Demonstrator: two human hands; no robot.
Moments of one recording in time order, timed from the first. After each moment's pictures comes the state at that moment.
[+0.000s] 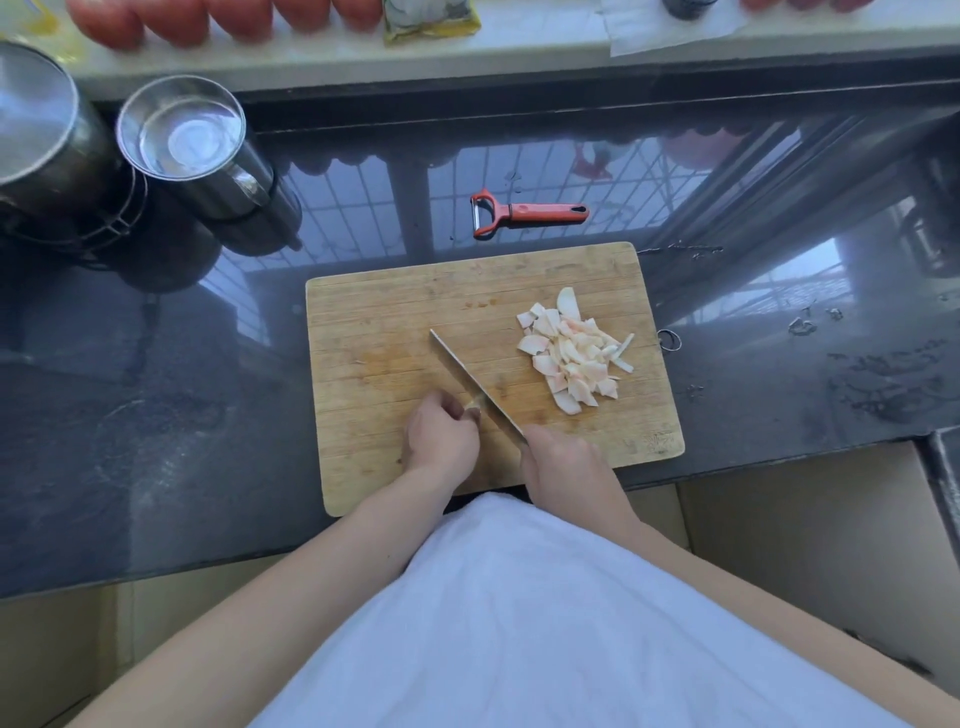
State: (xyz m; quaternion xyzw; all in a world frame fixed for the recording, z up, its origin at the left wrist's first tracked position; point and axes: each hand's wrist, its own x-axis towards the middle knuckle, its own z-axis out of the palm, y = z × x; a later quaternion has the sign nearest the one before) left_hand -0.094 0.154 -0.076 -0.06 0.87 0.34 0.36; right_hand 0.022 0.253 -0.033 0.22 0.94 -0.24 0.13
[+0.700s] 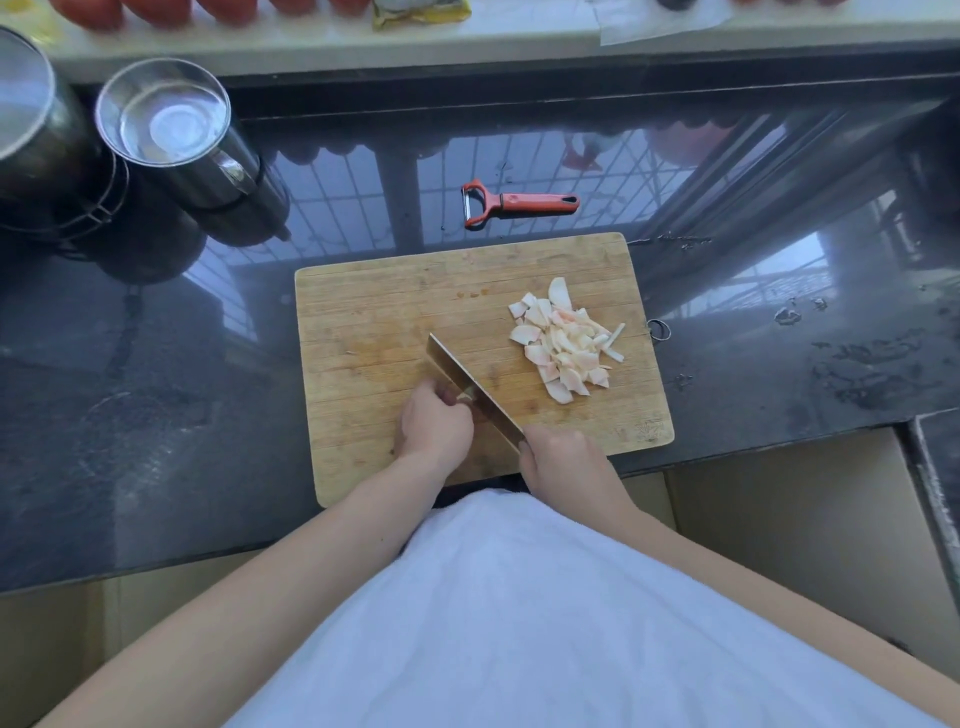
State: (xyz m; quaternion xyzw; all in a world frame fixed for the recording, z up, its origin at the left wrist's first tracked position) left_hand -0.096 0.156 -0.076 -0.05 0.87 0.32 0.36; right_hand 0.028 0.255 -0.037 0.23 0.93 -0.22 0.16
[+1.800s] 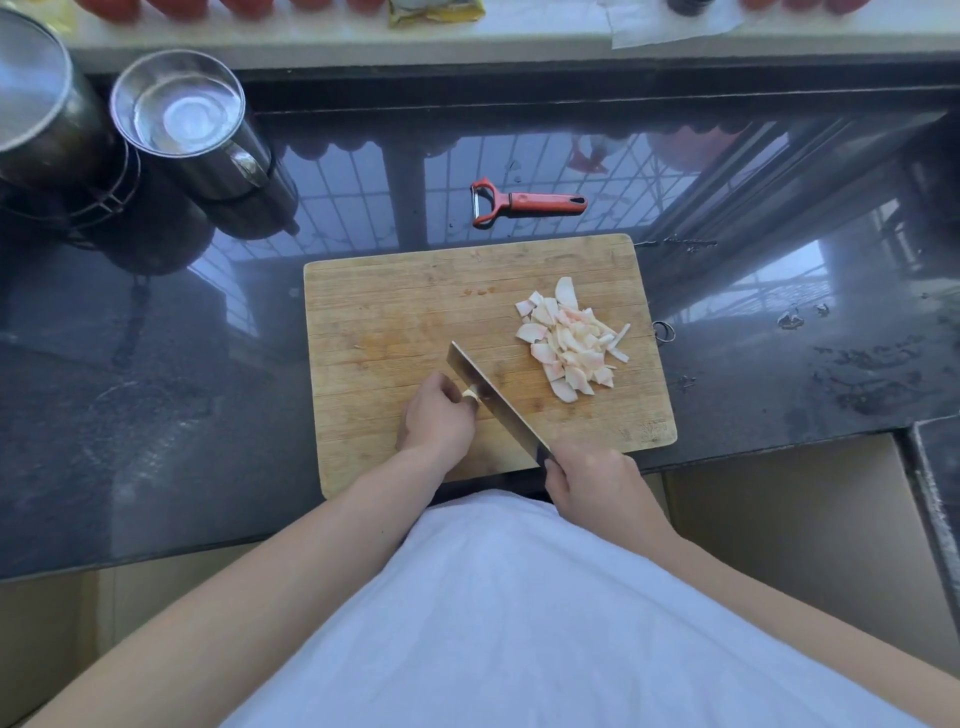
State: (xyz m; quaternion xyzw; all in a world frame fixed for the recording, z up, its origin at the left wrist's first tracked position) left_hand -0.099 0.150 -0.079 -0.02 0.86 0.32 0.39; right_hand 0.052 0.258 -0.012 0.23 0.93 -0.22 0.18
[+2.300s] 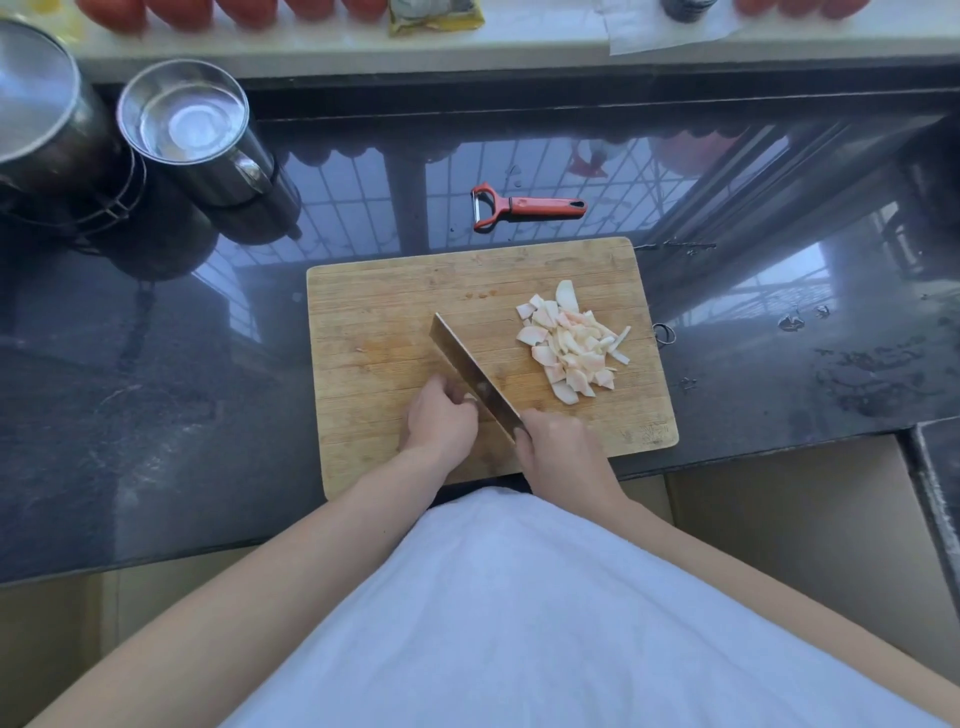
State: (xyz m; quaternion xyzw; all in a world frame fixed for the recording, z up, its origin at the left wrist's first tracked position) left_hand -0.100 0.151 -0.077 -0.02 0.86 0.34 0.38; right_hand 0.016 0.250 -0.032 0.24 0.93 -0.24 0.14
